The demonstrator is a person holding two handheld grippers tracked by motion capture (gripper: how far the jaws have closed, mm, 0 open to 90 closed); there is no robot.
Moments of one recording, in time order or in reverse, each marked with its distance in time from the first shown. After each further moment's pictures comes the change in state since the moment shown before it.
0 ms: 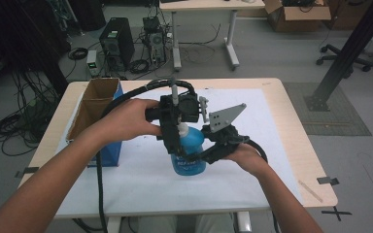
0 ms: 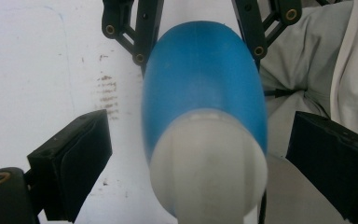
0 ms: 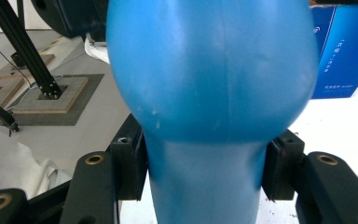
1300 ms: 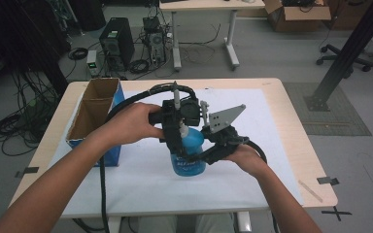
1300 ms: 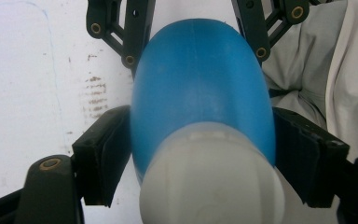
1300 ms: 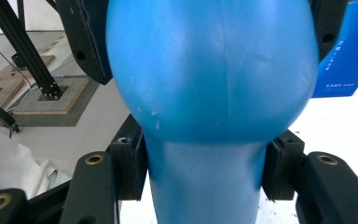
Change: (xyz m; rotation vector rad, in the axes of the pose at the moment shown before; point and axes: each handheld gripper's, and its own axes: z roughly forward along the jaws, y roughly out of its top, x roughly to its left) left arm 0.002 0.000 0.013 -0.001 -0.038 -0.001; right arm -0.001 -0.003 0.002 -0.003 0.000 0.003
